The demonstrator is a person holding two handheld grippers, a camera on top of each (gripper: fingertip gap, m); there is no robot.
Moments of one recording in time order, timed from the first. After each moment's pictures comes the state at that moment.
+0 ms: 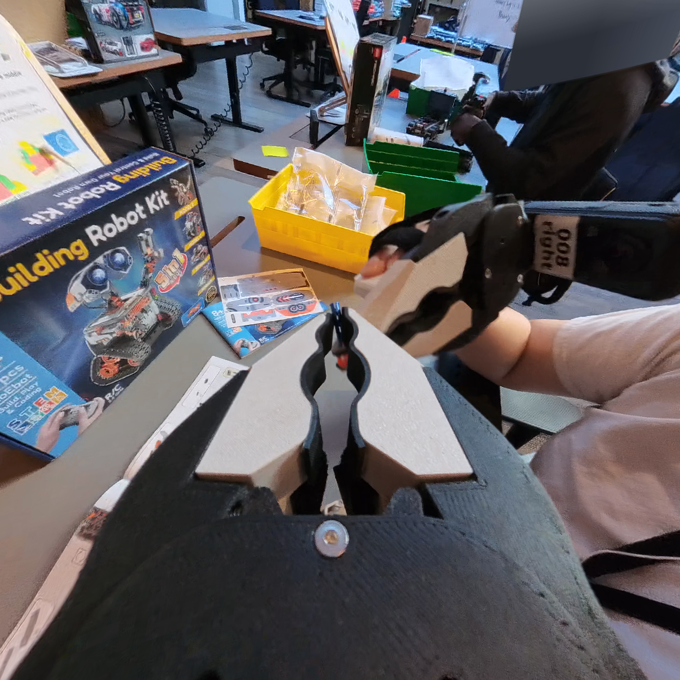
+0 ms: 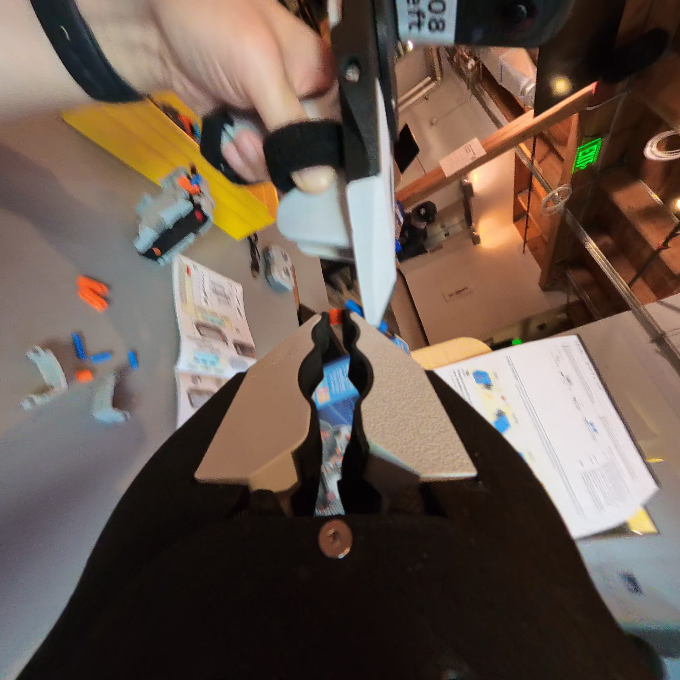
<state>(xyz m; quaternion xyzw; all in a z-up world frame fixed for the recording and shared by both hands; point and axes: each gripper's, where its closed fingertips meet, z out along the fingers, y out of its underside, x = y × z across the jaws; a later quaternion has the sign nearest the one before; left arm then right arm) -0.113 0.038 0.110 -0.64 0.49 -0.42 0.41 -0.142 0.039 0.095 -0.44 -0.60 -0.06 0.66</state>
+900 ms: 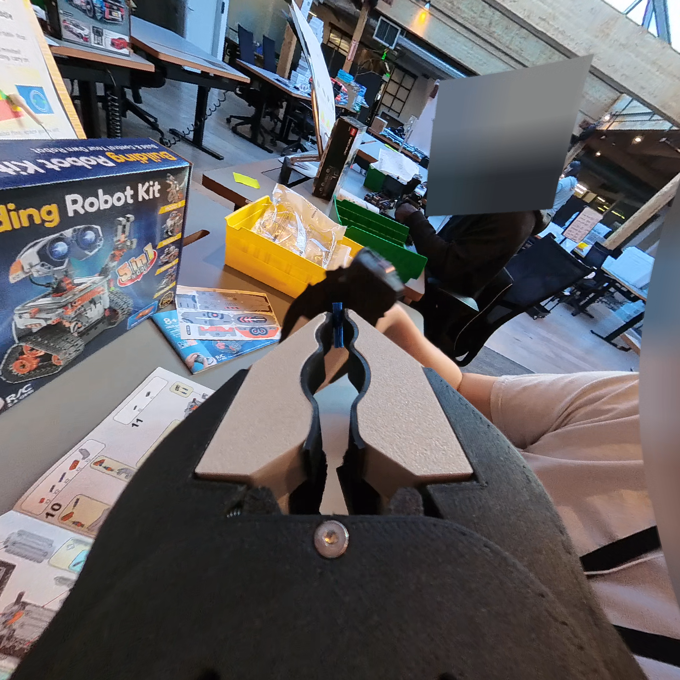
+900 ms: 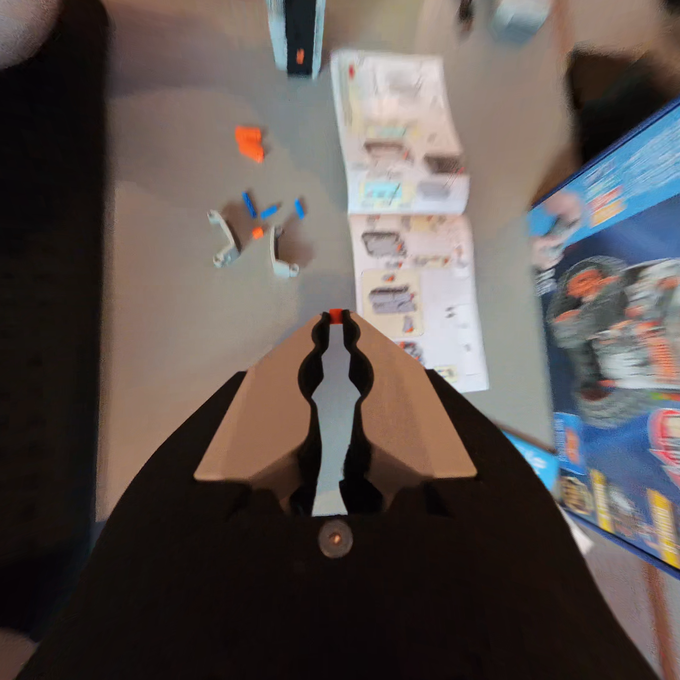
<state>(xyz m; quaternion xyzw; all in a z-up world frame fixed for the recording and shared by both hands) -0.122 0.065 0.116 -0.64 0.40 -0.55 0.37 -0.087 0.069 -0.057 -0.71 -0.61 0.15 0.31</state>
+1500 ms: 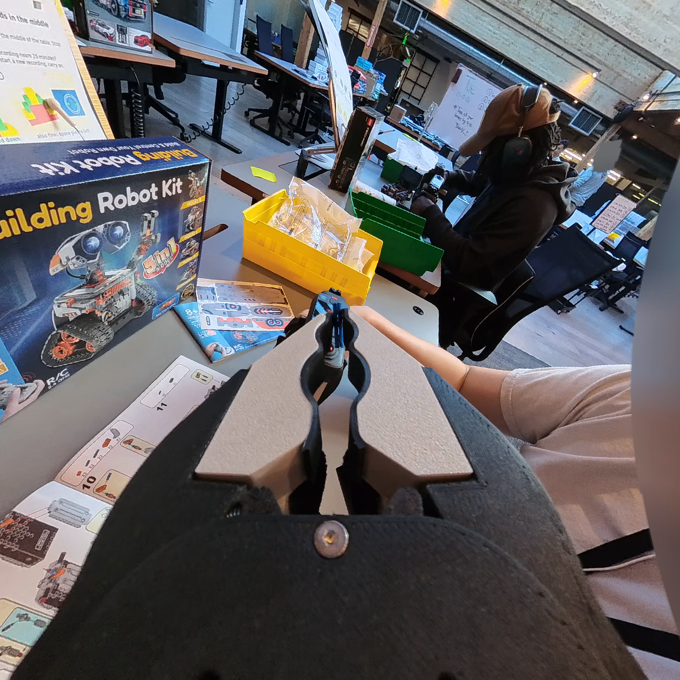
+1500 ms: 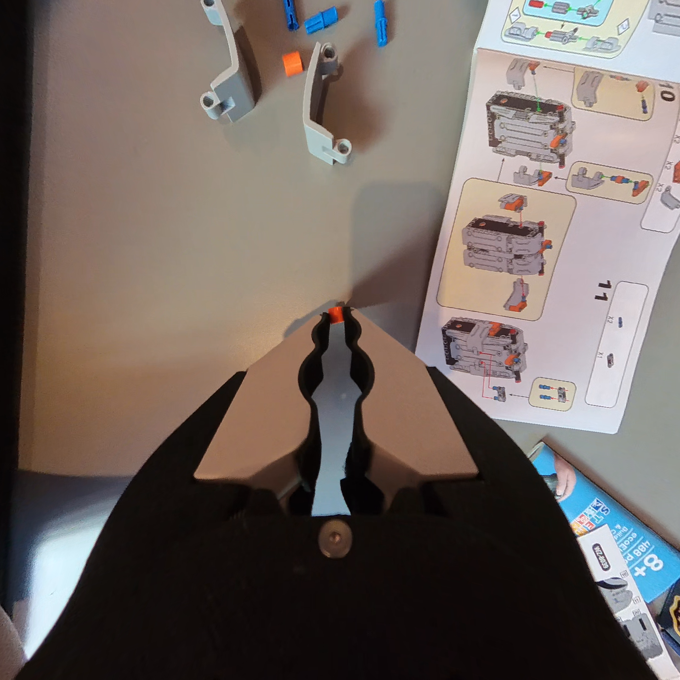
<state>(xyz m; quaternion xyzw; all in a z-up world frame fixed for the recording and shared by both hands) -0.133 0.069 0.115 -0.65 0.40 -0.52 0.37 -0.070 0.058 -0.163 -0.68 -0.70 0.15 0.16</state>
